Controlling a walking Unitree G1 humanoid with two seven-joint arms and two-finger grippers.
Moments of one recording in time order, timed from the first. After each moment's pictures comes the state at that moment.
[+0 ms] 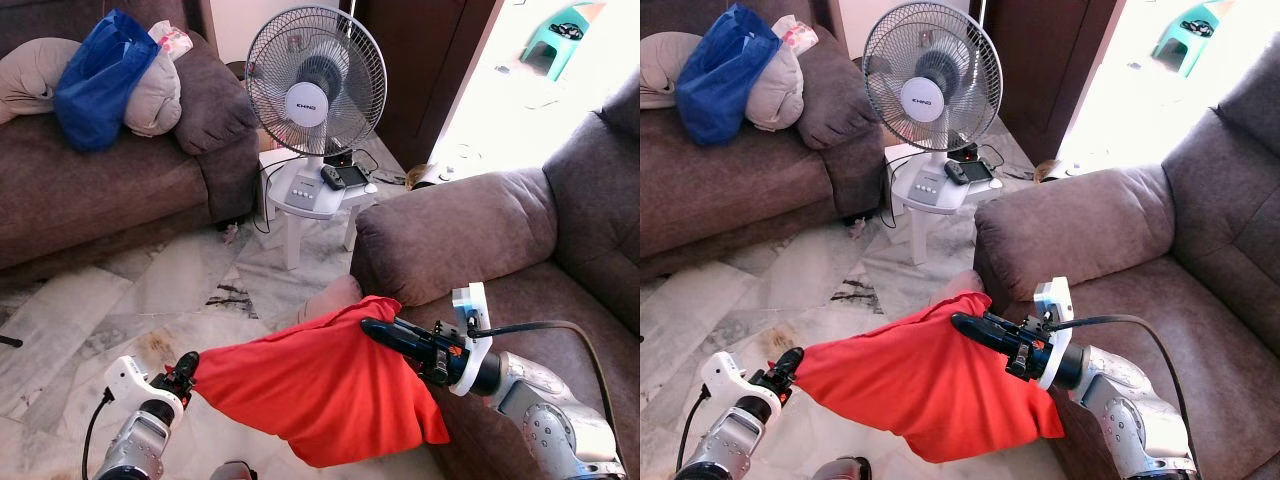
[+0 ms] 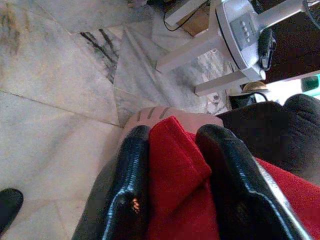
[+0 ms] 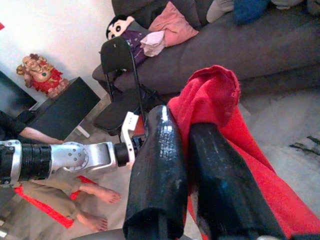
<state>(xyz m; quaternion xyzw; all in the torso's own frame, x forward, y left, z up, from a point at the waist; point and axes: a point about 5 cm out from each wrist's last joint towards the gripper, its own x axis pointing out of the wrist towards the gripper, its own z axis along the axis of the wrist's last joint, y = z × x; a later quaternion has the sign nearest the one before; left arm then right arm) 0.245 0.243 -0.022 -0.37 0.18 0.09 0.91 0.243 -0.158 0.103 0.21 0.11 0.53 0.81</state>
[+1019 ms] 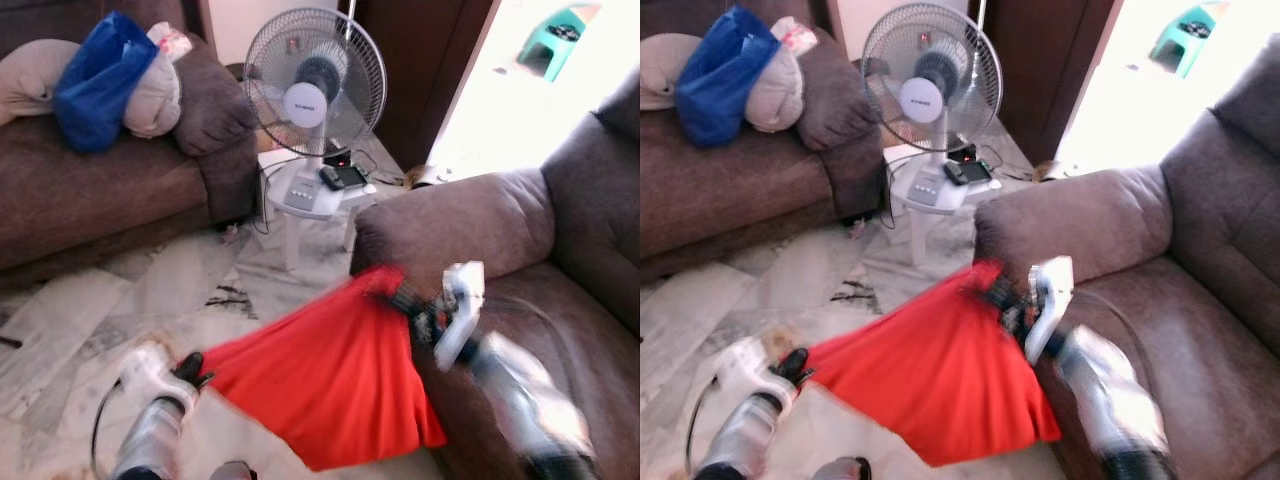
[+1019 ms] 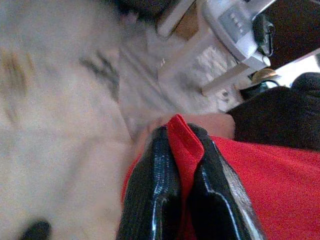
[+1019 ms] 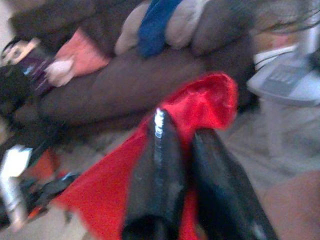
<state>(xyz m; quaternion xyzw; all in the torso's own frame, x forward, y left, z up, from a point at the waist) 0.262 0.215 -0.007 -0.24 0.15 0.07 0.96 0.292 -0.162 0.090 0.17 0.08 0.33 0.93</state>
